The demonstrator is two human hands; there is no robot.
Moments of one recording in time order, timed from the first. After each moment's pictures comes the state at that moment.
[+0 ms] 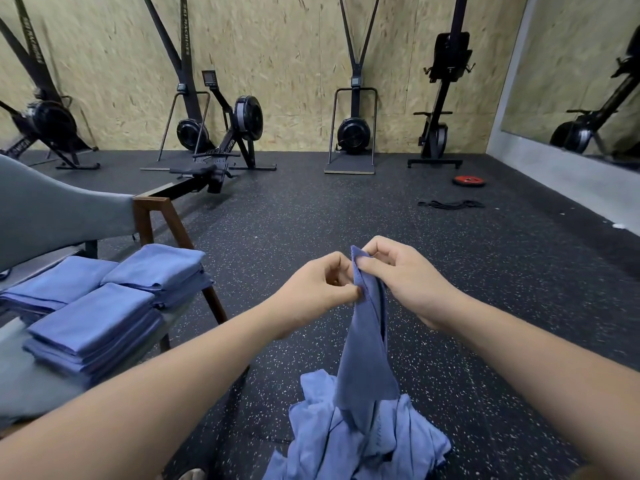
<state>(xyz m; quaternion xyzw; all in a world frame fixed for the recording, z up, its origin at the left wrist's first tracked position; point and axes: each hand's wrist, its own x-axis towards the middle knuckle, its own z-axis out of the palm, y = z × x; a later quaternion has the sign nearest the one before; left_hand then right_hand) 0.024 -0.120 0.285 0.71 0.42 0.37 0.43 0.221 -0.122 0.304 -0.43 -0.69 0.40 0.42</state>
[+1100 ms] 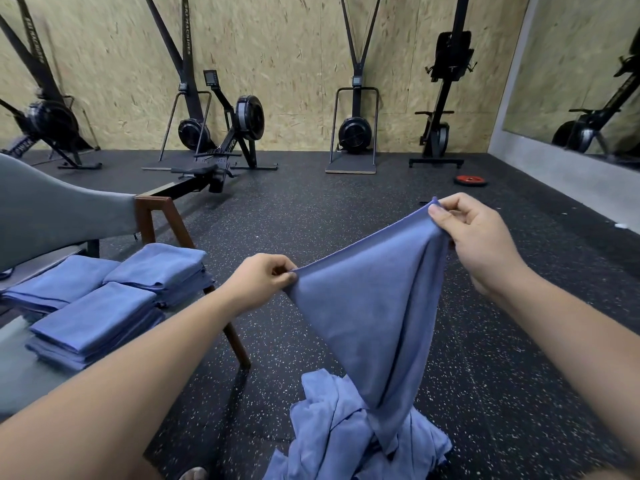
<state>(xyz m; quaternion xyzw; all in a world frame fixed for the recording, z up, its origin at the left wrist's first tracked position) -0.065 -0.068 0.265 0.73 0.60 0.27 0.19 0.294 -0.093 0.328 -0.46 -0.59 0.29 0.60</state>
